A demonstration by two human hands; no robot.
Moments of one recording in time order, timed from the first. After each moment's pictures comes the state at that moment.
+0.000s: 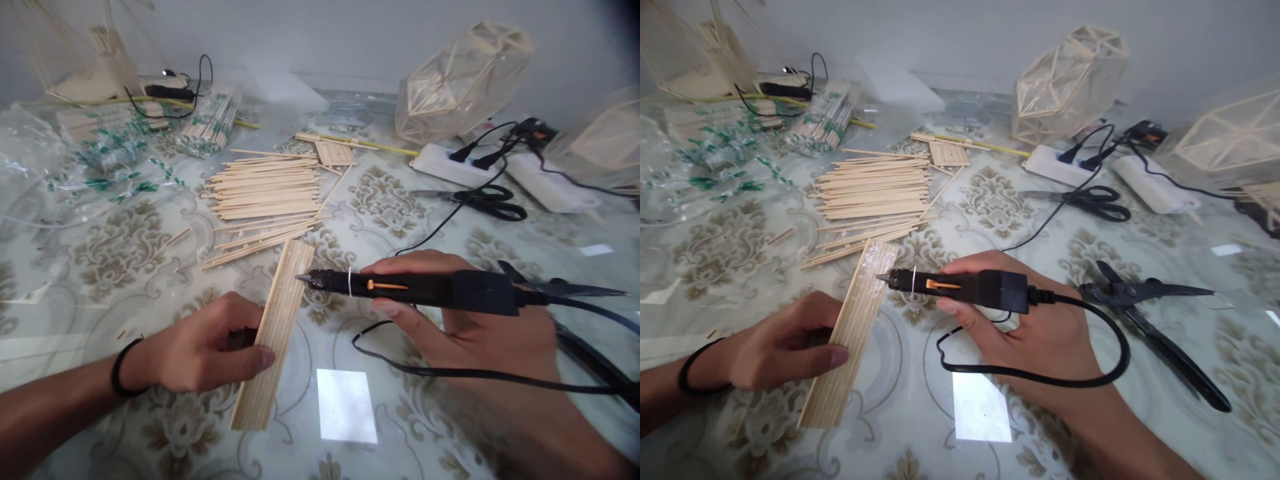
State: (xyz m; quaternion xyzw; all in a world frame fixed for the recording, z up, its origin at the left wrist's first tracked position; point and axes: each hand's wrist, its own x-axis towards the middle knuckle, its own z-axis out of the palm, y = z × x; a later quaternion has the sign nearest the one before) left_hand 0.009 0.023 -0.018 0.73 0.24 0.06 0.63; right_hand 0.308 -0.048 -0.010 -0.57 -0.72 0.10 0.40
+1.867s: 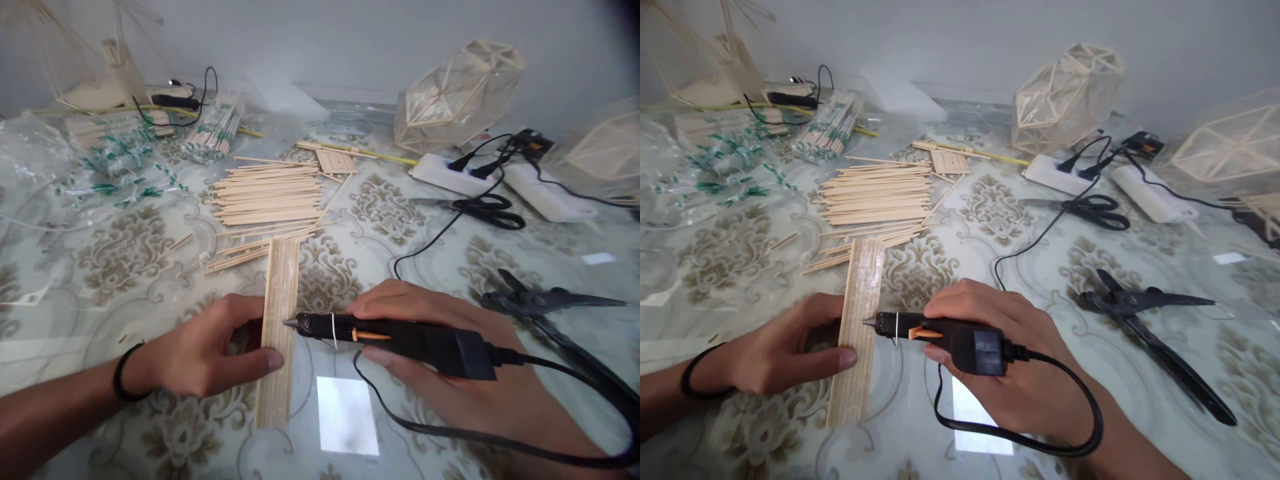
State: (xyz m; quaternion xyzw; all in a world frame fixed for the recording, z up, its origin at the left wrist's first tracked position) left_hand 0.011 0.020 -0.019 0.74 0.25 0.12 0.61; right_hand 0.302 -0.048 0.009 -0.44 -0.79 0.22 0.37
